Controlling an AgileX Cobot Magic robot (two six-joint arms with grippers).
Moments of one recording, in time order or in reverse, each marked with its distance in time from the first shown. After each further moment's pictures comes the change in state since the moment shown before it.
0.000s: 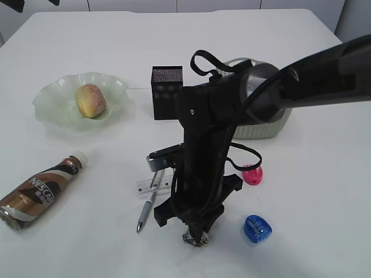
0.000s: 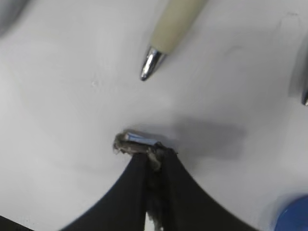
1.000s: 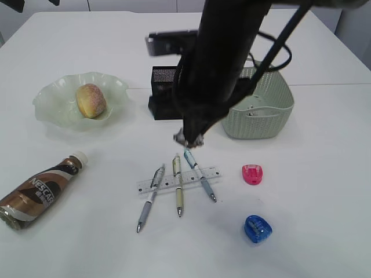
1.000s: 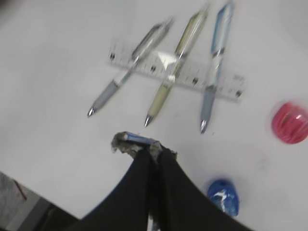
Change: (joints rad) left arm 0.000 0.000 0.000 0.000 0.000 0.000; right arm -0.049 -0.249 -0.223 -0.064 0.149 0.056
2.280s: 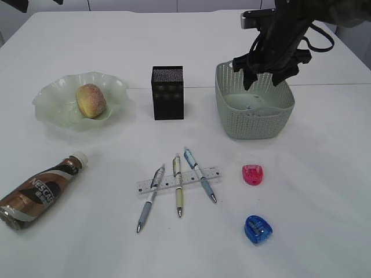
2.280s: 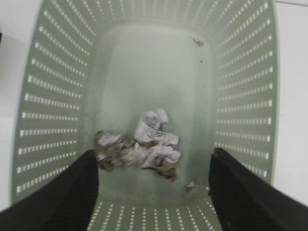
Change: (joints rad) left arm 0.000 -0.001 0.000 -0.034 0.000 0.000; right arm -0.395 0.355 -0.359 -0.233 -0.245 0.048
